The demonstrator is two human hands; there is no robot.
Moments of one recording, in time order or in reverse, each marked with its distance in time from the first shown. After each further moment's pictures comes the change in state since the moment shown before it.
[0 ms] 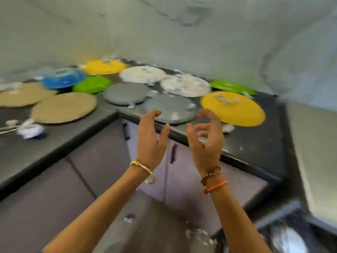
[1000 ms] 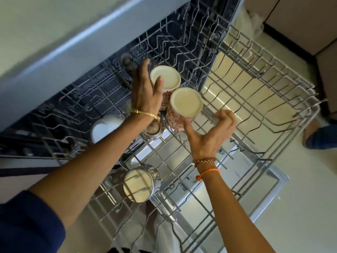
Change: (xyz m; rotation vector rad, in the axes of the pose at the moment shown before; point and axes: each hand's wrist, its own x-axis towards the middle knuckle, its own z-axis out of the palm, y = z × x) left_hand -0.357 0.143 0.531 -0.214 -1.154 0.243; right_hand -0.295 0.222 -0.483 -1.008 1.187 0.687
